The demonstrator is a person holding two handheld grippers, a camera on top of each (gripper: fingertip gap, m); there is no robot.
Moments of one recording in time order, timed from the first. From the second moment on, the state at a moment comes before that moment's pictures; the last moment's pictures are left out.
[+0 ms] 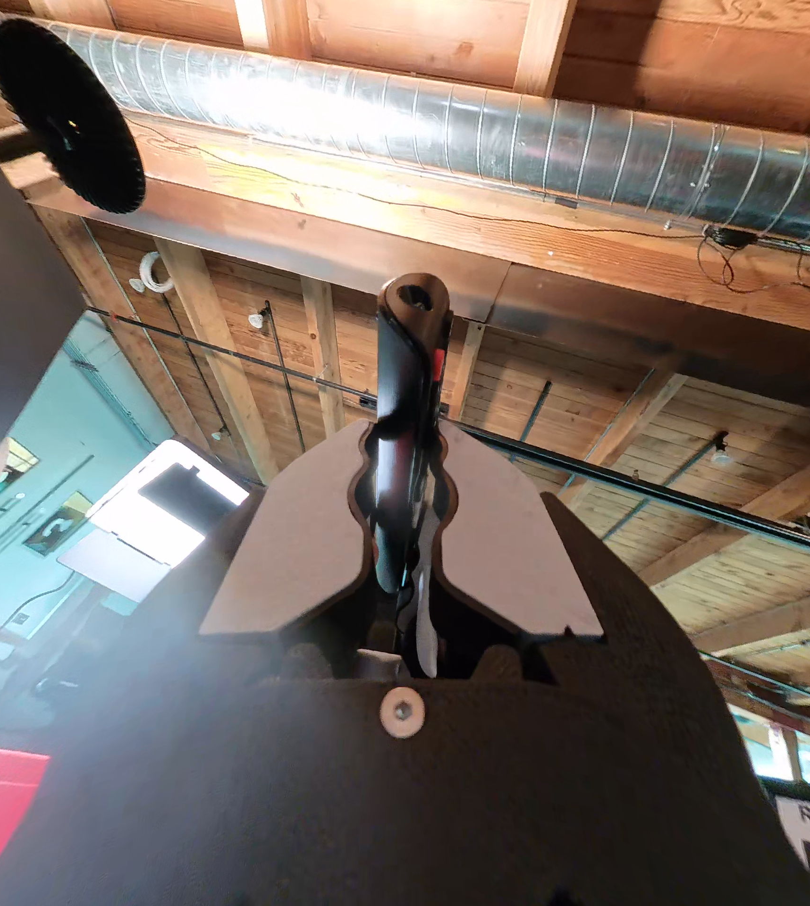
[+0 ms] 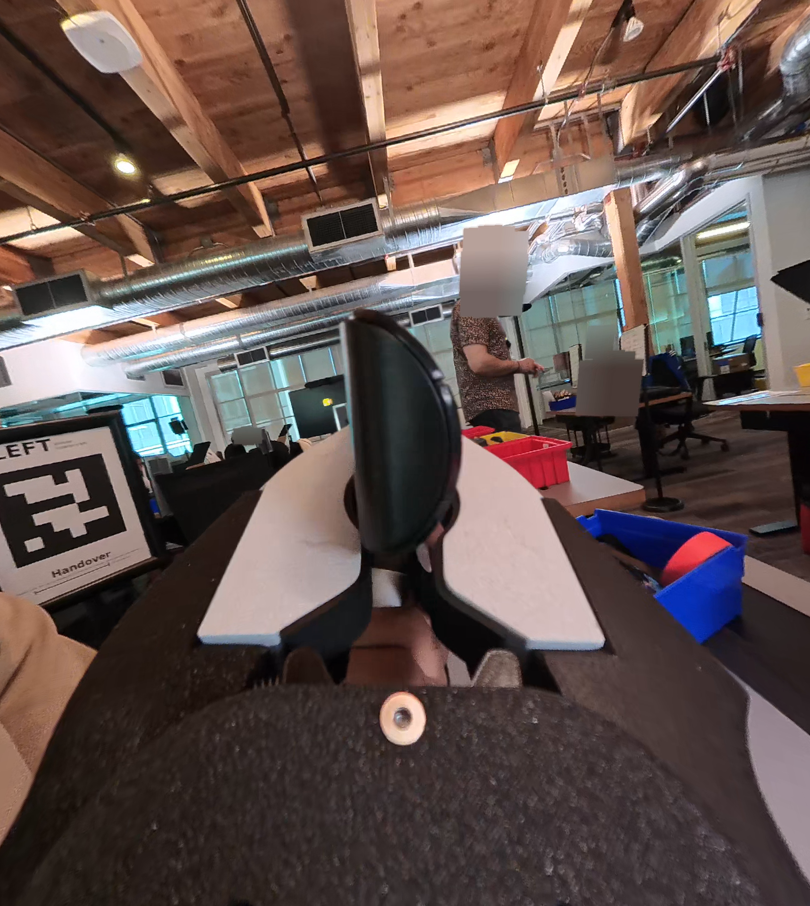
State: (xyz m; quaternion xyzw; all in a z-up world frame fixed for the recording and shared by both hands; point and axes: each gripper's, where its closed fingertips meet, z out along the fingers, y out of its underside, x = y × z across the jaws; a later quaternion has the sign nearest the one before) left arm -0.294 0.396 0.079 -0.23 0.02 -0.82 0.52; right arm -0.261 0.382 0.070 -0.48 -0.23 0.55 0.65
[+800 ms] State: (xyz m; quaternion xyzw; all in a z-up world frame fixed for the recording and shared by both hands) left arm -0.279 0.389 0.077 -0.27 0.06 -0.80 0.54; right arm -0.258 0.381 0.072 -0.48 -0.23 0.55 0.64
